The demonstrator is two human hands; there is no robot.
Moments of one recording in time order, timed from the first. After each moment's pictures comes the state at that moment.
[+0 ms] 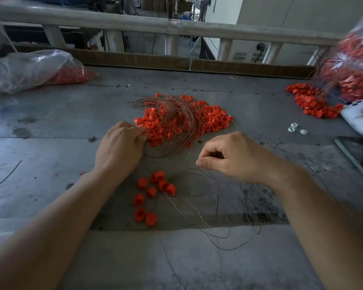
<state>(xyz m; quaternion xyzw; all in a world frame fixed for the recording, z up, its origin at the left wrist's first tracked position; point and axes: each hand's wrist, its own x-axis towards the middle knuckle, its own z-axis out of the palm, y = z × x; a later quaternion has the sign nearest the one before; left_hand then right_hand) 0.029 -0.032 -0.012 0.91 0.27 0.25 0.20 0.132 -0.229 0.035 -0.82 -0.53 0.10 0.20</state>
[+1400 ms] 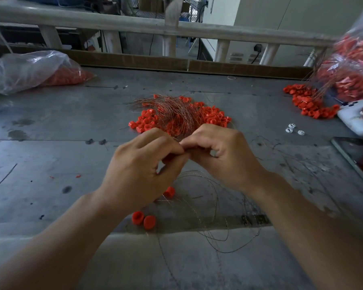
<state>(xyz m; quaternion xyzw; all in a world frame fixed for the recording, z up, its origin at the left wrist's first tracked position) -0.003 -0.093 0.023 0.89 -0.05 0.41 0.20 0.114 -0.214 0.027 -0.69 -0.60 -0.06 0.41</state>
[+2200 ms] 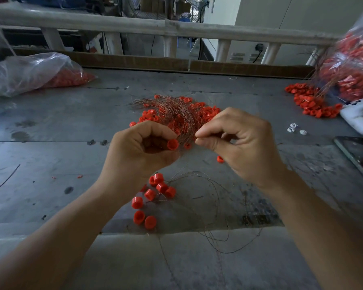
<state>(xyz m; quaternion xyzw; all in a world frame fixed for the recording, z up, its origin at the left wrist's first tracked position) 0.003 -0.082 0.022 0.75 0.06 0.29 0.59 0.118 -0.223 0.041 -0.65 -0.57 -0.13 0.48</state>
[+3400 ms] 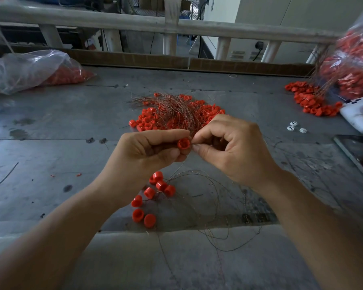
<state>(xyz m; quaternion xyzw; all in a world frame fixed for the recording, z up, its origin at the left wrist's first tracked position) 0.000 -0.088 0.023 0.70 0.02 0.21 0.68 0.110 -0.224 0.040 -0.73 -0.54 -0.08 0.42</state>
